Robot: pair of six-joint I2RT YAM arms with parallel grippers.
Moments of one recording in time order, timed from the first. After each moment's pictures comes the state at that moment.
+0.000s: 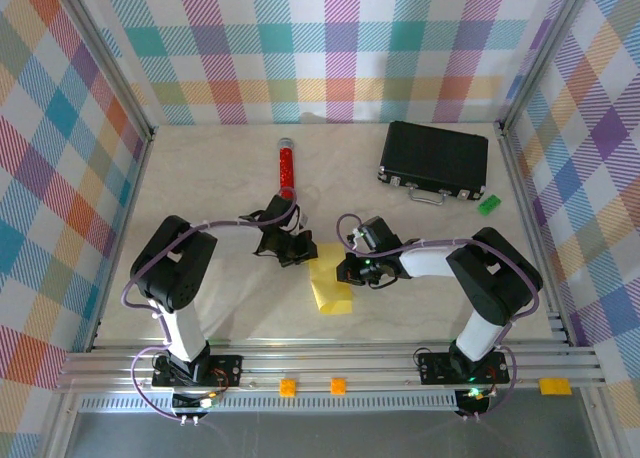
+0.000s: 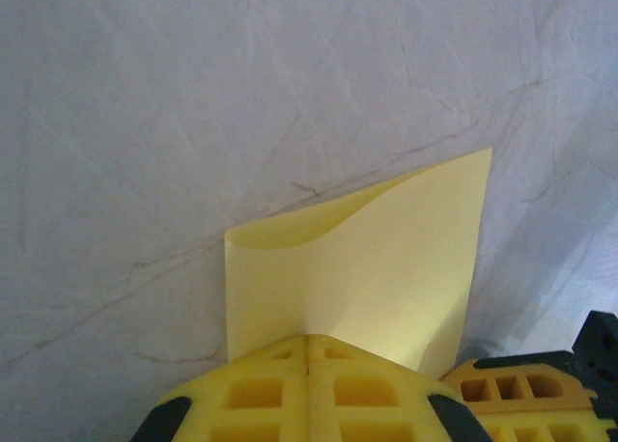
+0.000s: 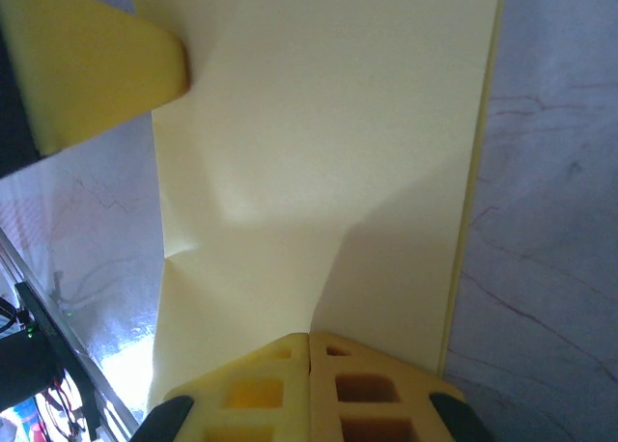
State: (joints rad) left arm -0.52 1.82 0.95 -0.22 0.47 -0.74; right arm 0.66 1.69 0.69 -0.01 -0.53 0.69
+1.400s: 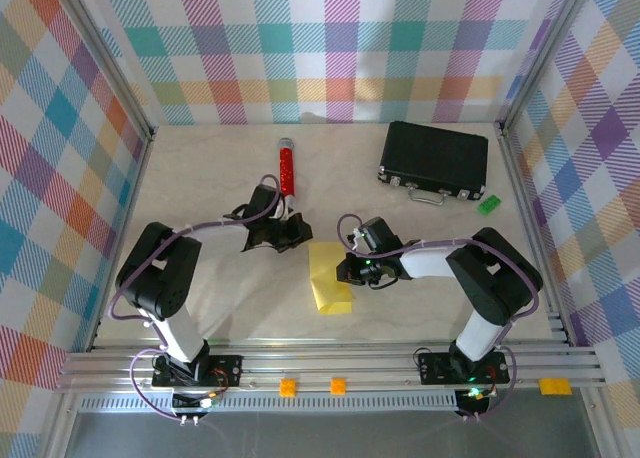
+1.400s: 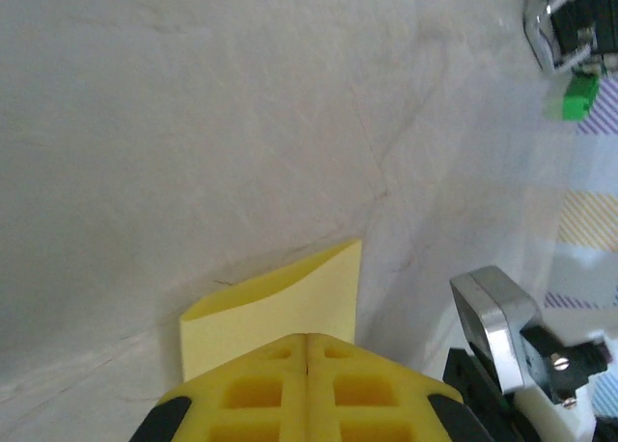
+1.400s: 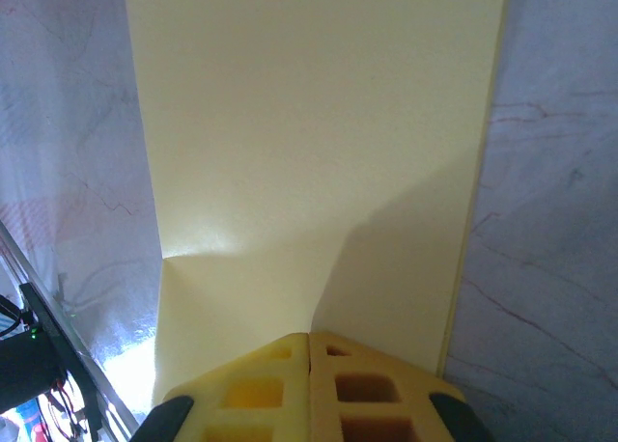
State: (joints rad) left arm -0.46 1.74 0.89 -0.02 0.55 -0.80; right arm 0.66 1.69 0.68 0.02 -0.53 0.70
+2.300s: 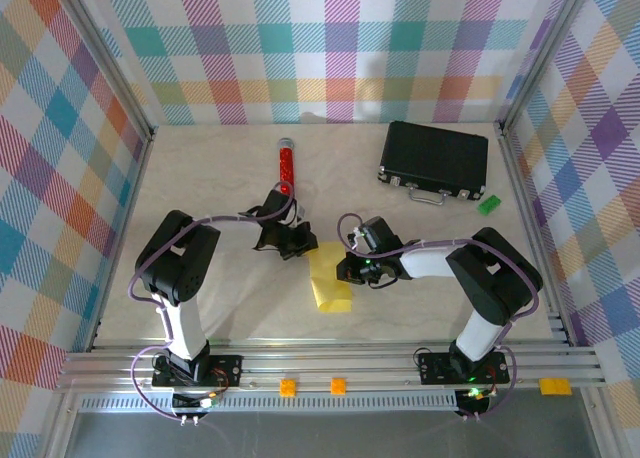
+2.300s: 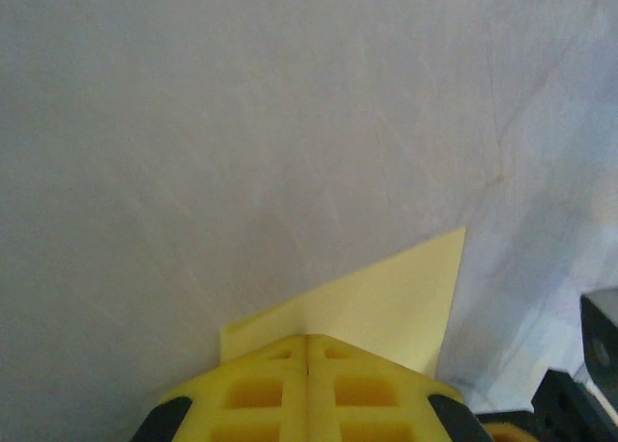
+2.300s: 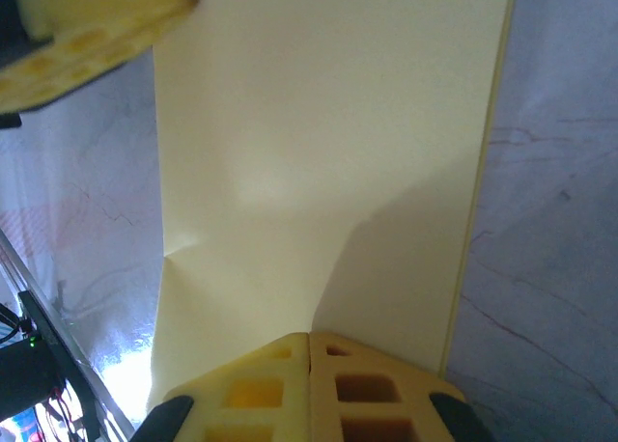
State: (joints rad) left arm -0.48 1.86 0.96 -0.11 0.49 -0.79; right arm 0.66 1.69 0.68 0.03 -0.52 0.70
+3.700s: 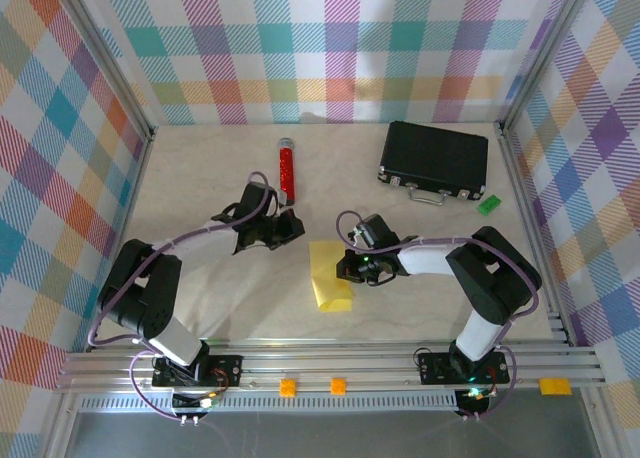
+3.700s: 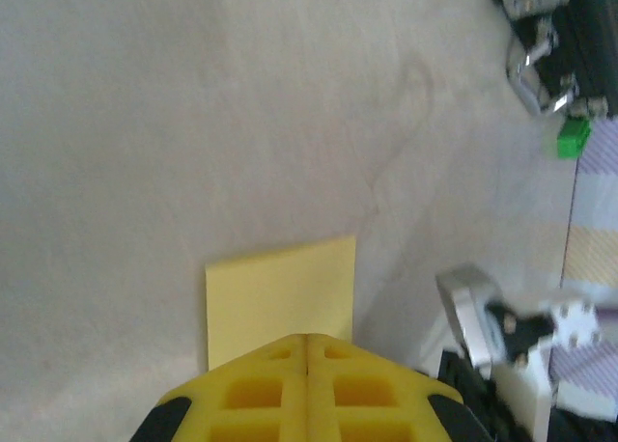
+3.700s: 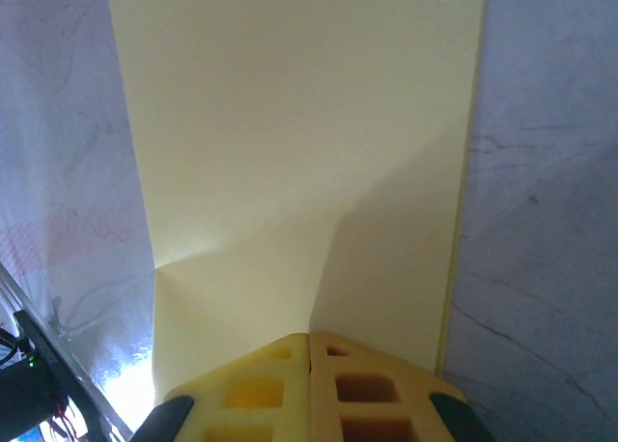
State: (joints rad) left arm -0.47 1.57 0.86 -0.13 0.44 -0.81; right arm 0.66 1.70 0.73 -0.05 -0.49 0.74
